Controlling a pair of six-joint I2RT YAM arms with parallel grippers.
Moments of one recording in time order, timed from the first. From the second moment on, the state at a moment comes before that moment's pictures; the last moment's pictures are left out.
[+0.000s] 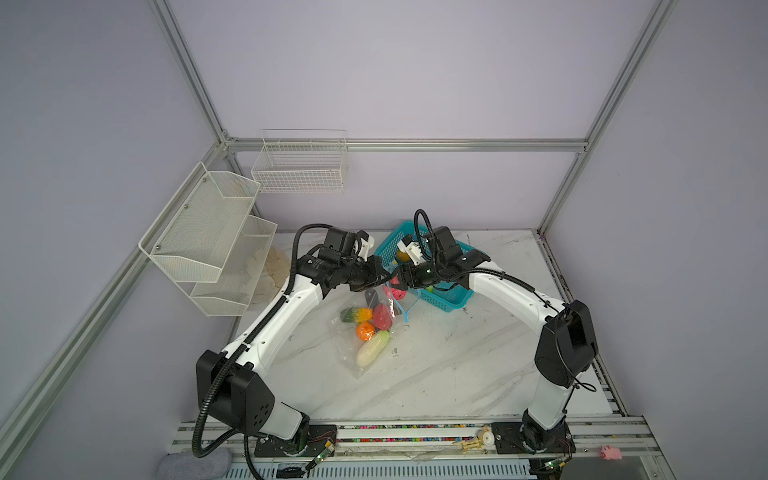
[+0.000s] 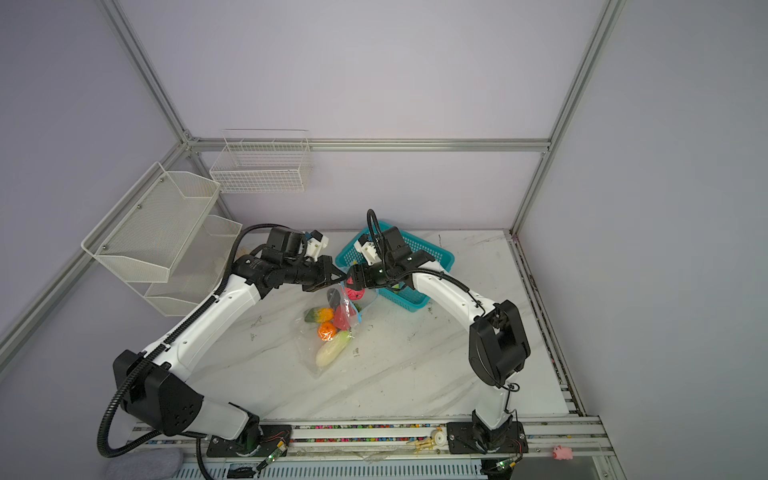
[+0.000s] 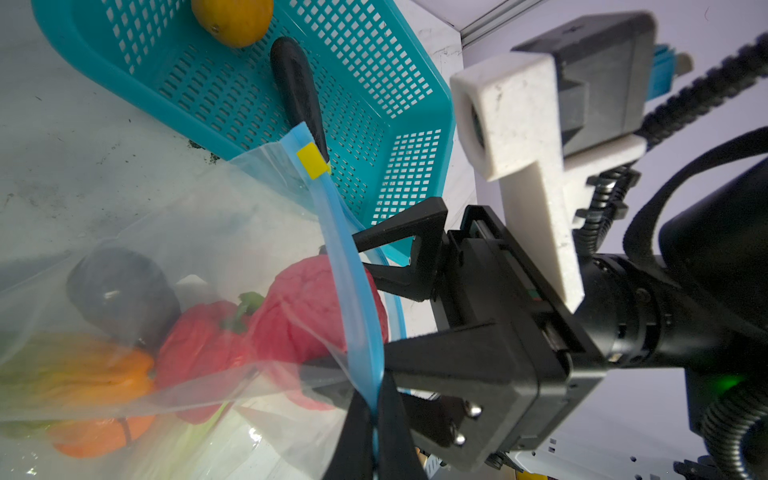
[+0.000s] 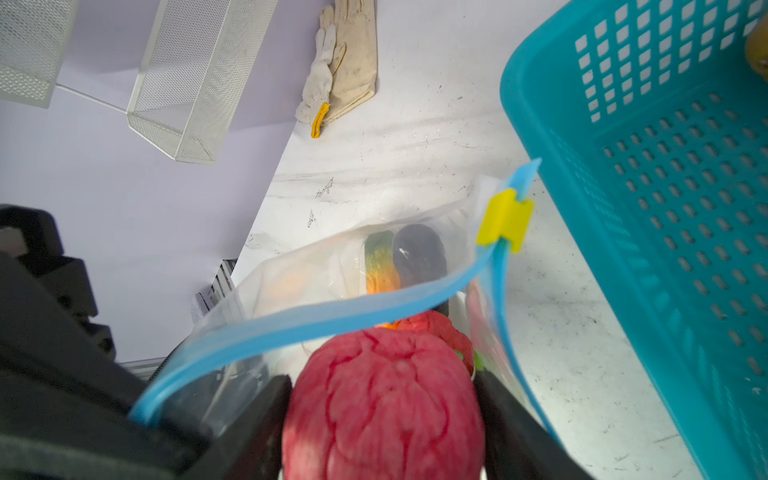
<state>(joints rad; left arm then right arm) -0.39 1.48 1.43 -0.72 0.50 -0.63 0.63 1.82 1.58 -0.54 -0.57 0.39</state>
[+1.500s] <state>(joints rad) -0.39 1.48 1.41 -0.70 0.50 -0.63 0.50 1.84 1.77 -0.68 -0.16 0.25</state>
